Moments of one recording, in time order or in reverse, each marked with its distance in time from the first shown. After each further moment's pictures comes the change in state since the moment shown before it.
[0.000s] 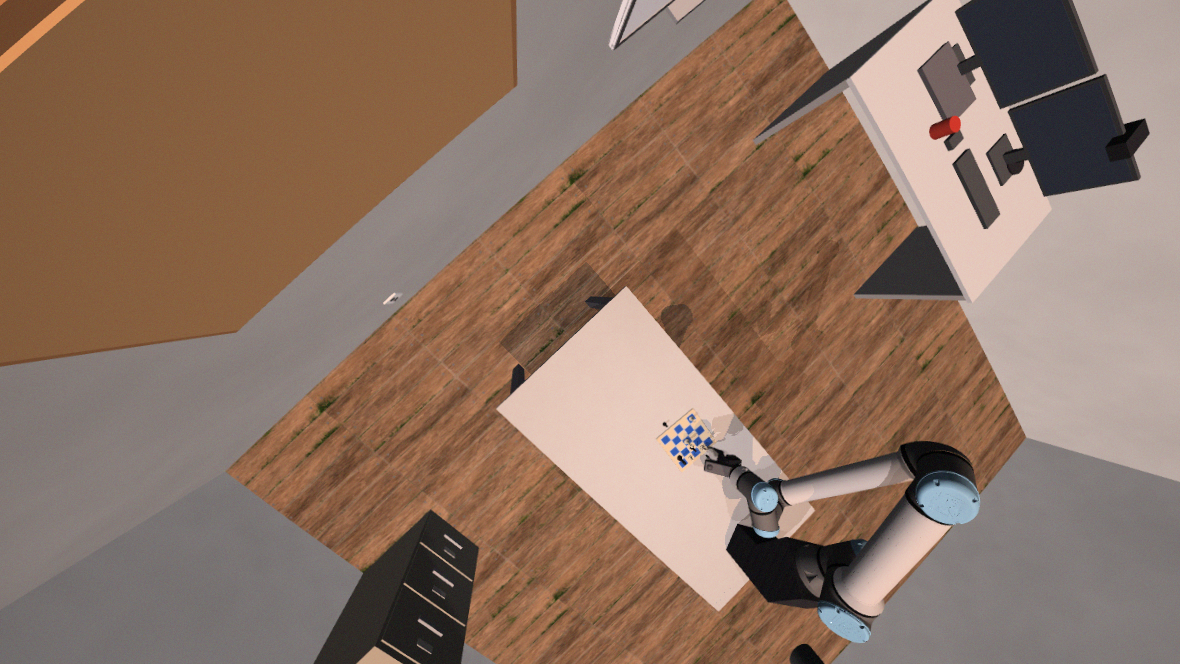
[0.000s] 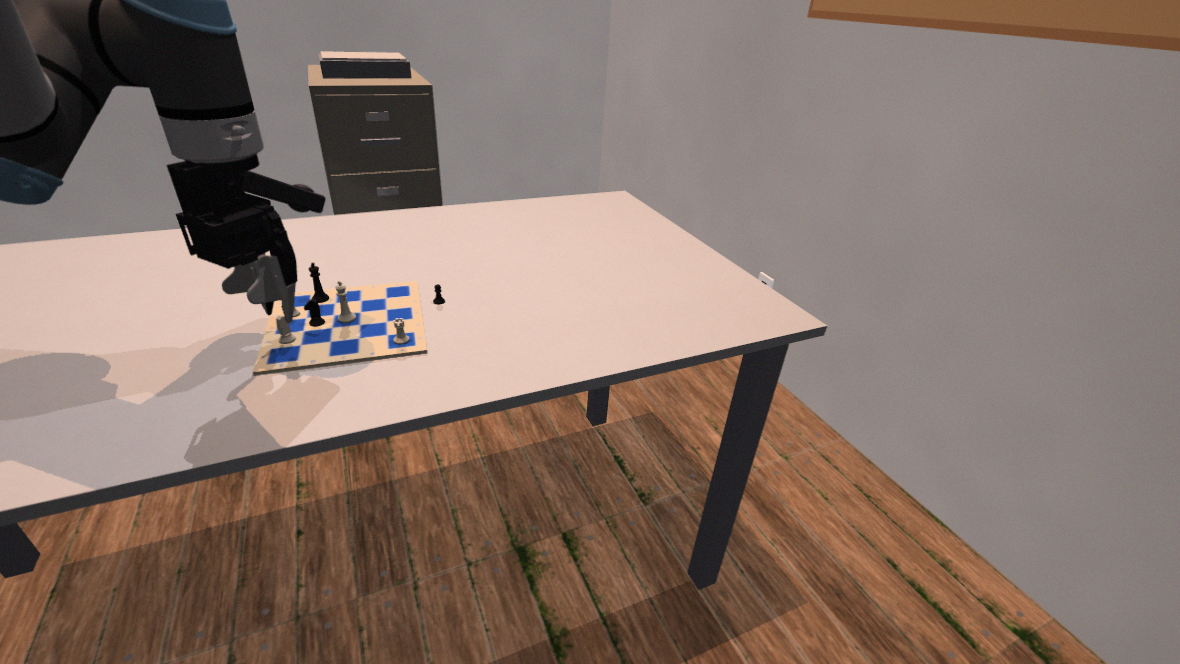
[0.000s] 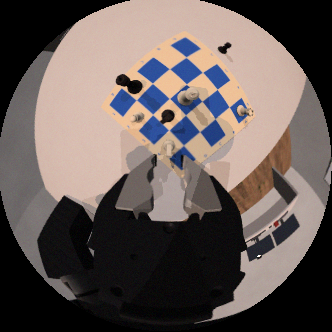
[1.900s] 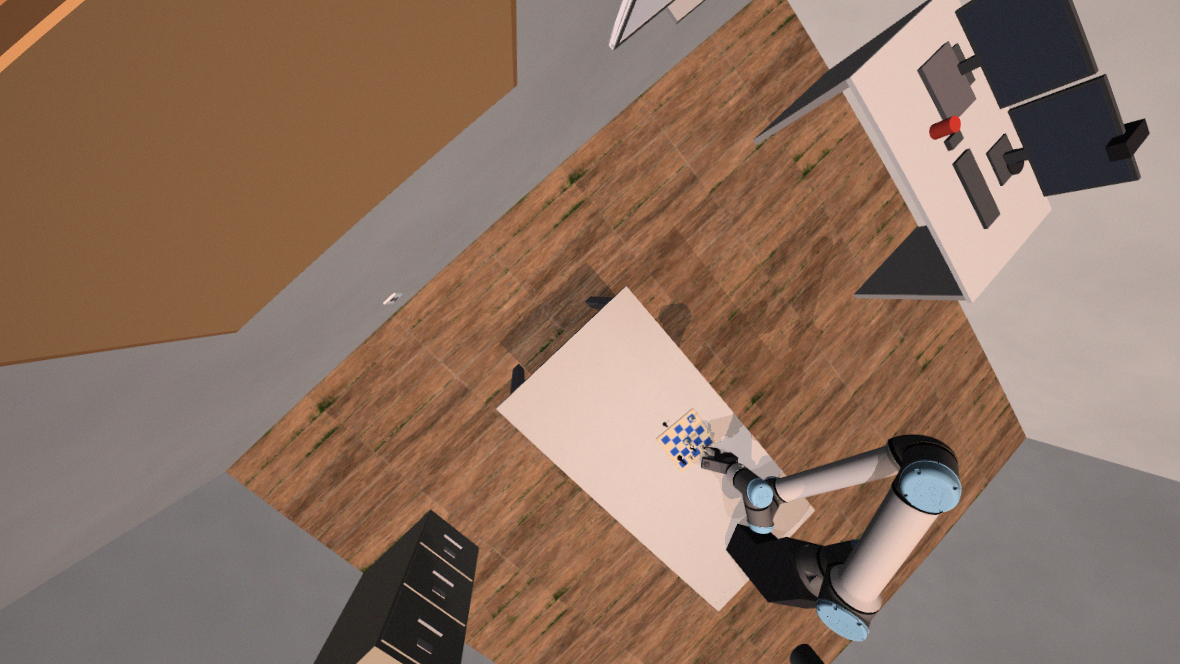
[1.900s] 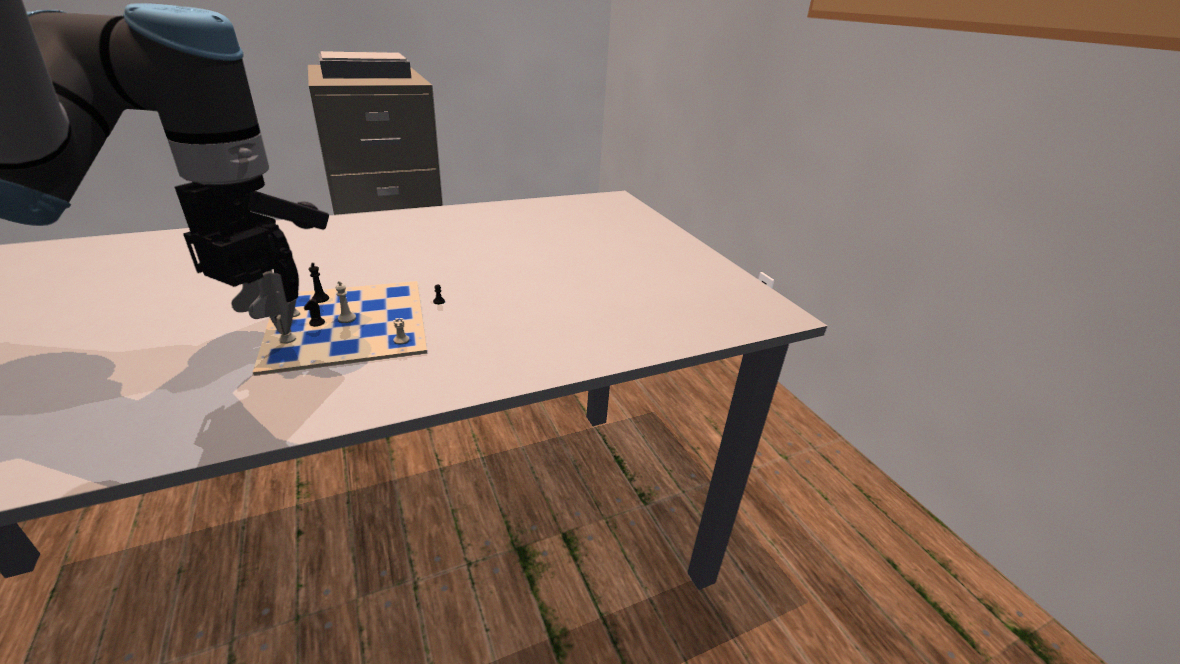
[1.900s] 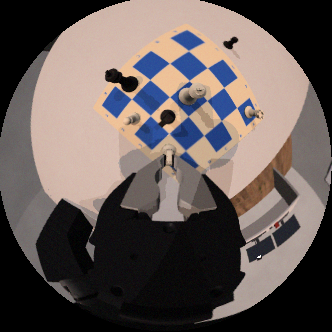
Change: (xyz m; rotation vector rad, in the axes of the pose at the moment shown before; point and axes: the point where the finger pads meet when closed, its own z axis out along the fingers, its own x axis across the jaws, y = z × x) arm 0.000 0.000 0.024 -0.001 -0.001 0.000
